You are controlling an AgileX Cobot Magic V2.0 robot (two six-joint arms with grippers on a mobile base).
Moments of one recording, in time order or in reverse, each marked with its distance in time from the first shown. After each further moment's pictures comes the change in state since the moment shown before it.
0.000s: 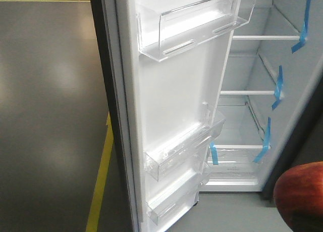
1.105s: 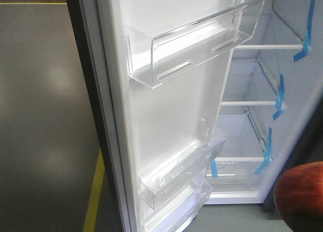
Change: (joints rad) left arm 0.000 0.000 0.000 0.000 0.000 0.000; right arm 0.000 0.000 0.000 0.000 0.000 0.000
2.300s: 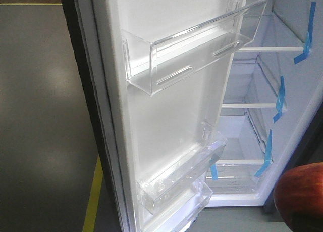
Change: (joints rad) left arm 0.000 0.000 0.000 0.000 0.000 0.000; right arm 0.000 0.000 0.000 0.001 0.004 0.000
